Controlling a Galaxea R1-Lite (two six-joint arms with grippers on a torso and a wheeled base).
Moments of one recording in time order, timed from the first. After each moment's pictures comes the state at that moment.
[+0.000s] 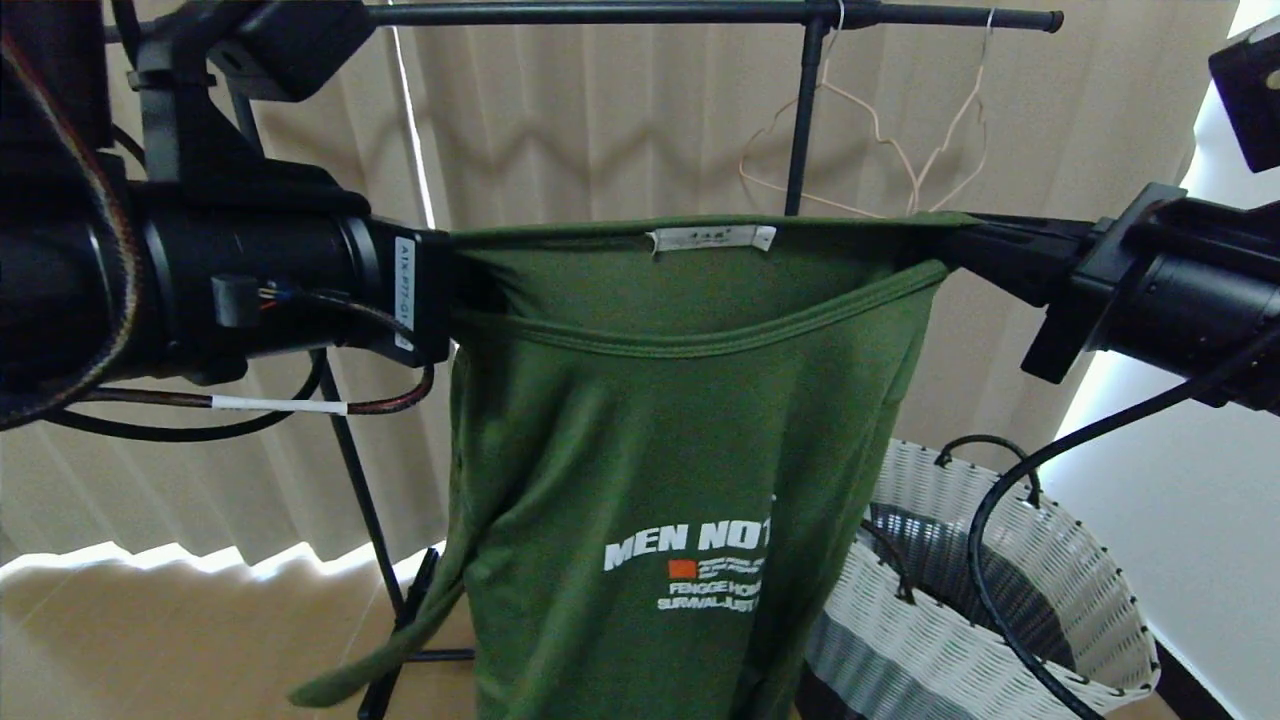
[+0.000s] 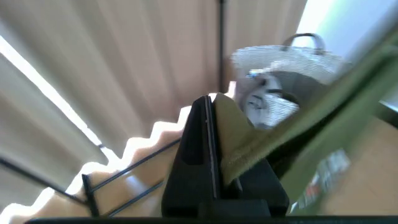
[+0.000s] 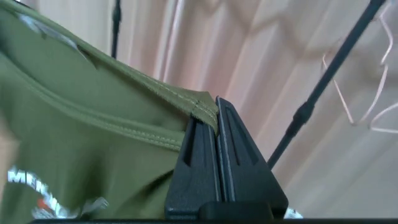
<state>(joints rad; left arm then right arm) -0.66 1.42 -1.28 0.14 0.13 0.02 0.49 1.37 -0.90 -0.52 0.16 -0.16</state>
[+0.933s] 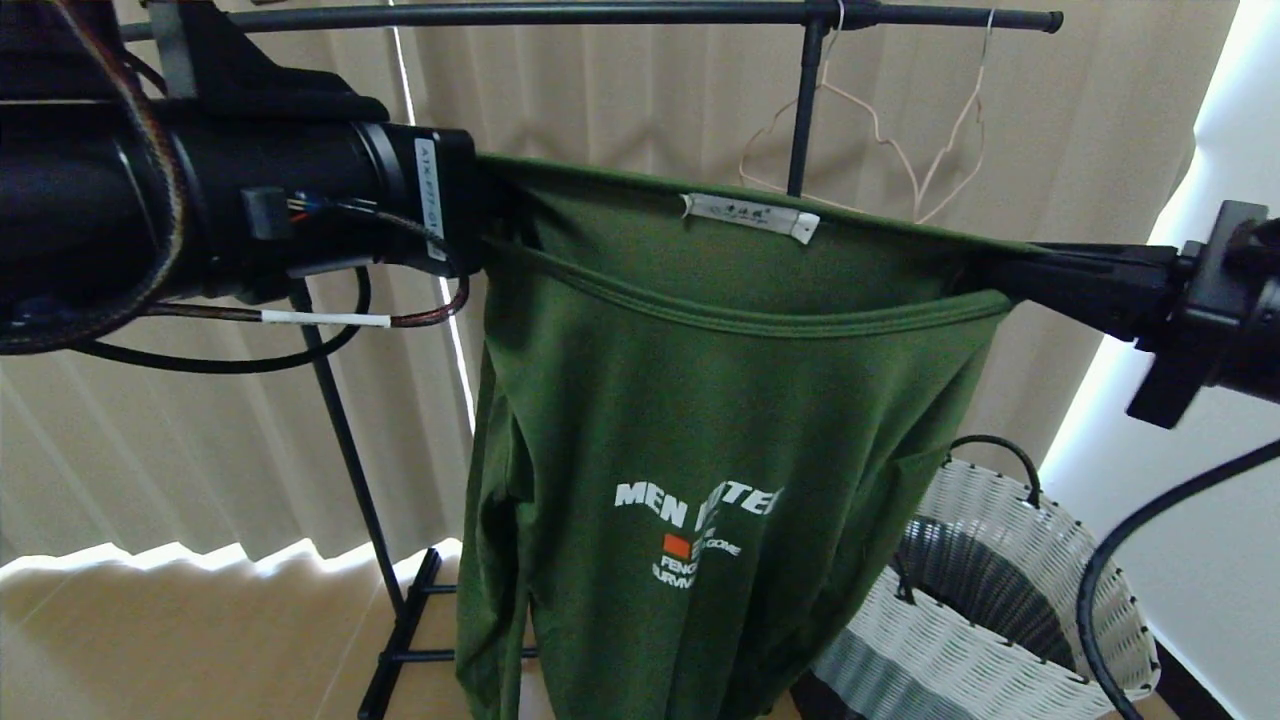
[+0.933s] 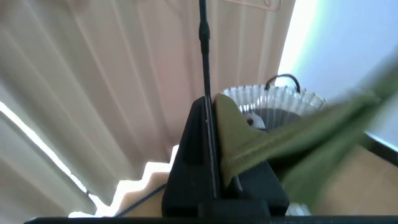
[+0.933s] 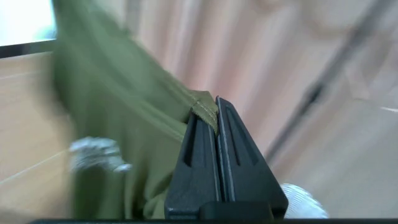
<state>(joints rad) -0.63 1.48 -1.32 -0.06 0.06 0.04 0.48 1.24 -0.92 -0.26 0.23 -0.16</state>
